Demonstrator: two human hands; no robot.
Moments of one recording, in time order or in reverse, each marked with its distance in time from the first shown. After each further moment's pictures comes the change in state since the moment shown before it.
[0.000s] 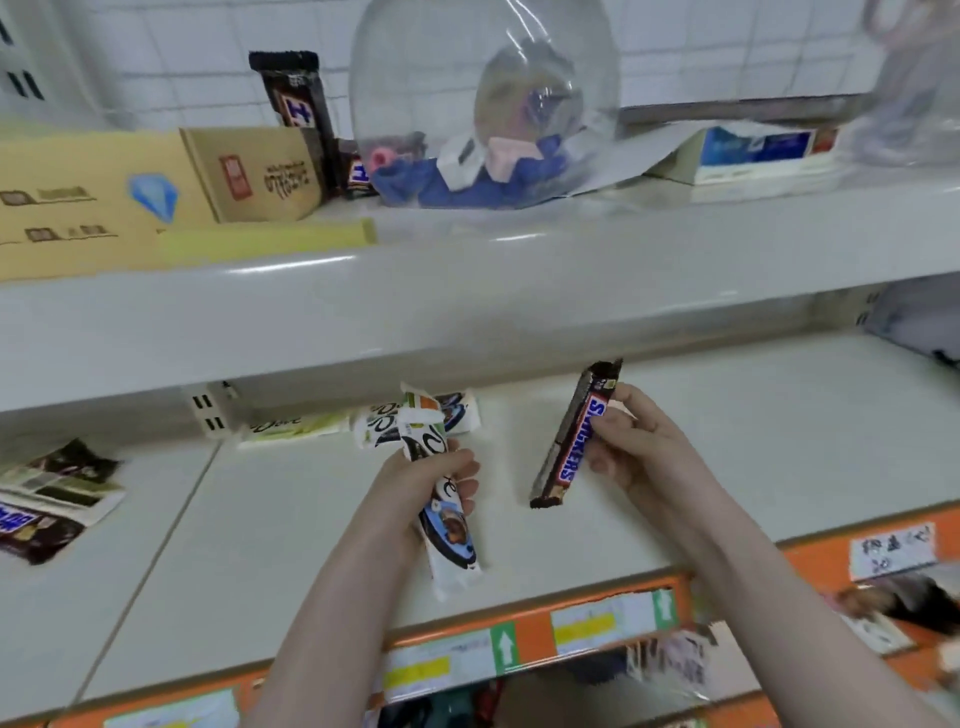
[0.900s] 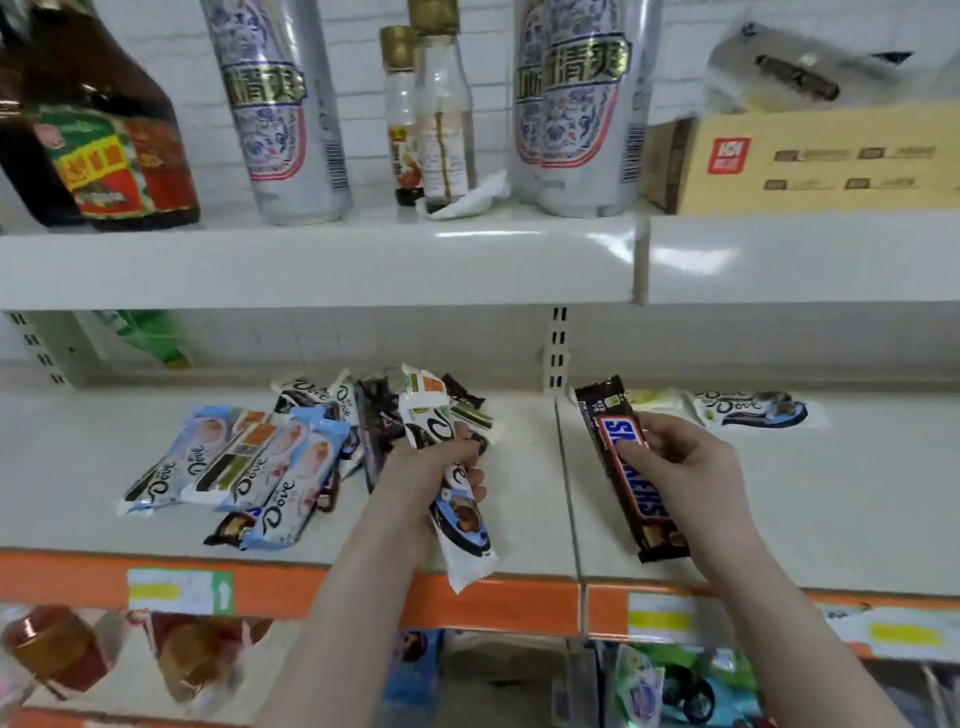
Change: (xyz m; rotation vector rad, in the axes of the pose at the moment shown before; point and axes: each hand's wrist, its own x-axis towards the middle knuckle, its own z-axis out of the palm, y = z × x) left_hand -0.096 0.051 -0.340 -0.205 0.237 0.149; right_hand -0.025 0.156 0.316 -0.654 0.193 -0.148
